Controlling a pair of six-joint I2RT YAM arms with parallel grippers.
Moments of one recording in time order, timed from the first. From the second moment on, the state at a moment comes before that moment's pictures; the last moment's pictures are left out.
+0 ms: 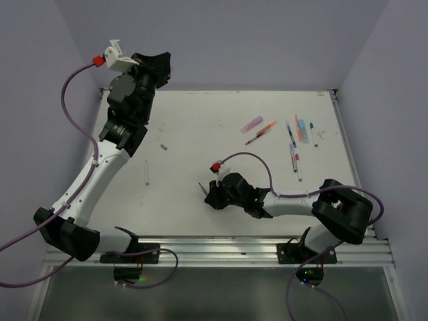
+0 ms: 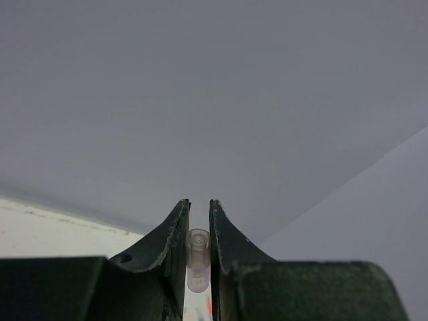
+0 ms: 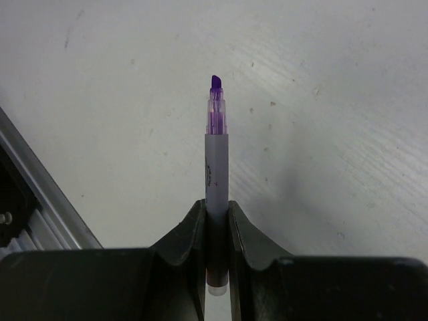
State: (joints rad) left arm -0.43 1.34 1.47 0.15 -0.33 -0.72; right arm 1.03 1.54 0.61 0.33 0.01 0.52
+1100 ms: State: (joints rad) left arm -0.31 1.60 0.95 -0.22 -0.18 -0.53; right arm 1.03 1.99 1.17 0.12 0.24 0.75
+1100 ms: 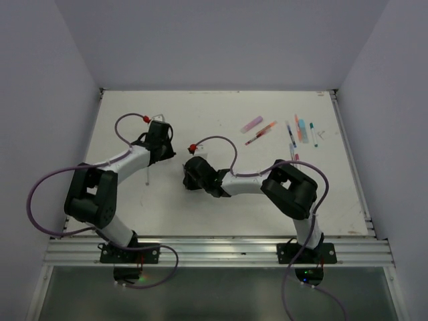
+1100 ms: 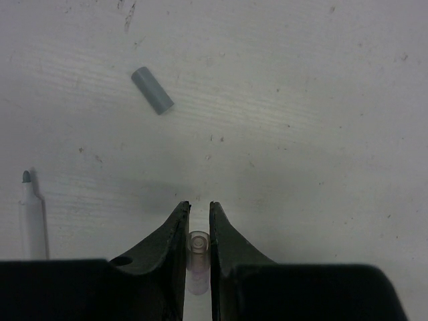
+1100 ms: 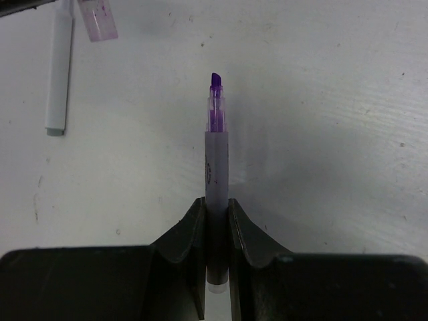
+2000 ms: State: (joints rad) left arm -0.28 1.70 0.94 -0.26 -0.18 -0.54; right arm 1.03 2.06 1.23 0.14 0.22 0.81
